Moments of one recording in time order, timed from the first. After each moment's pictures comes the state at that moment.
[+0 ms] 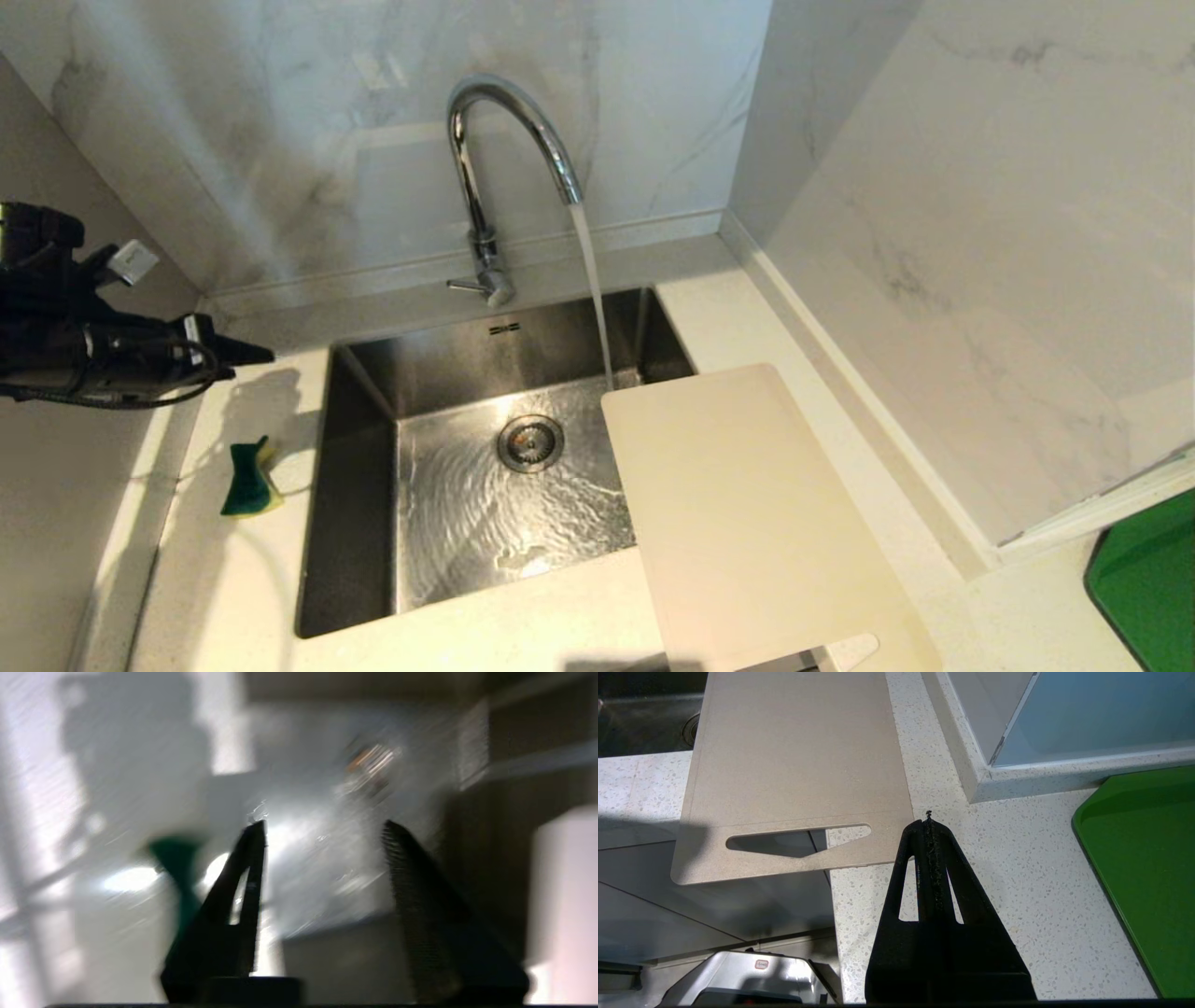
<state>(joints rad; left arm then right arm) 0.09 1.70 -1.24 0.06 -0.29 -0.31 0.00 0.00 0.00 0.01 0.04 -0.09</state>
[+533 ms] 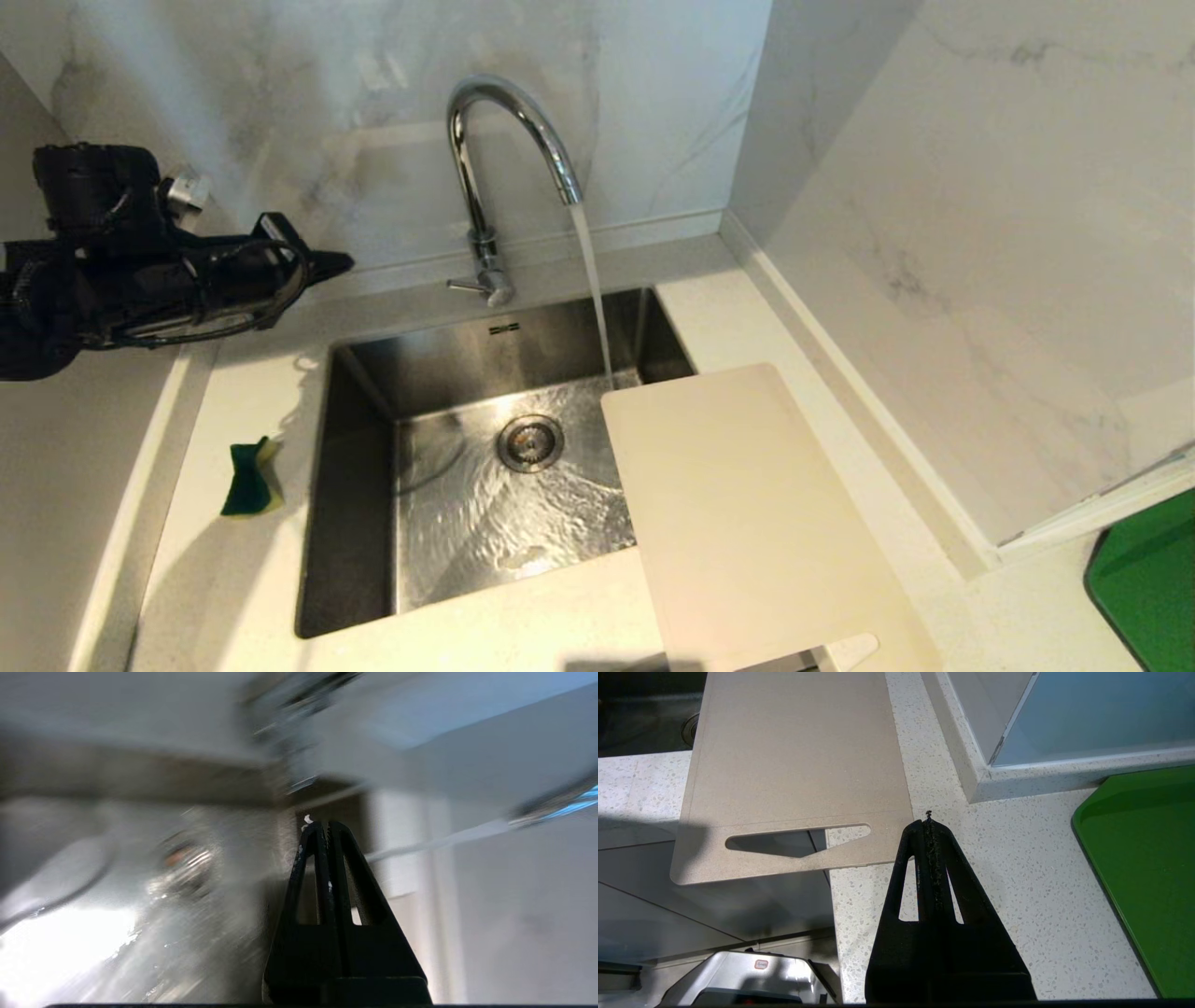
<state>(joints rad) -0.12 1.79 -1.31 -0.37 -0.28 -0.73 0.00 0.00 0.00 0.01 0.04 -0.09</state>
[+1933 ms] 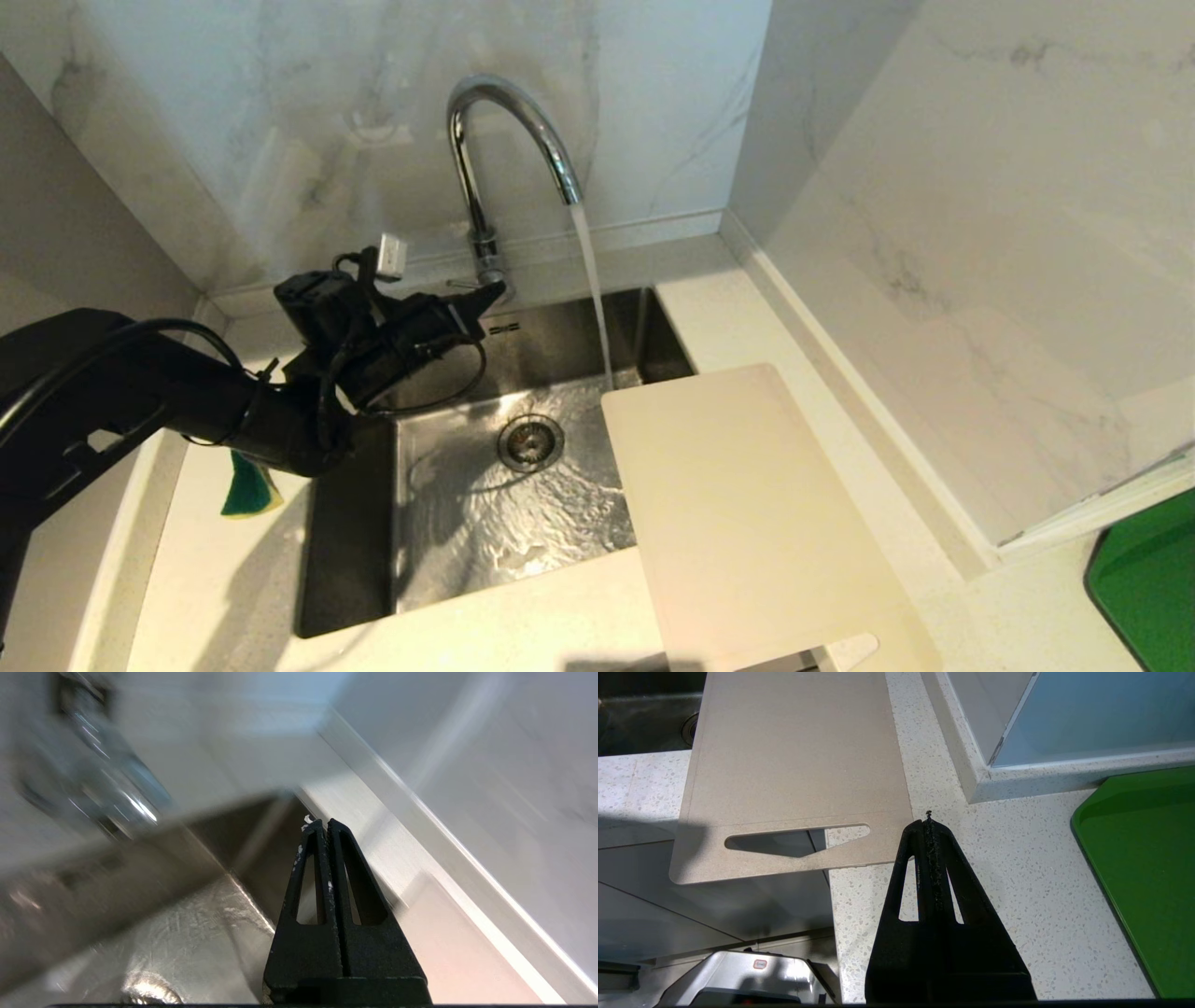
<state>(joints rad) -0.33 2.25 -1.37 -1.14 -0.34 -0.41 0.00 0.00 0.00 0.01 0.04 -0.09</state>
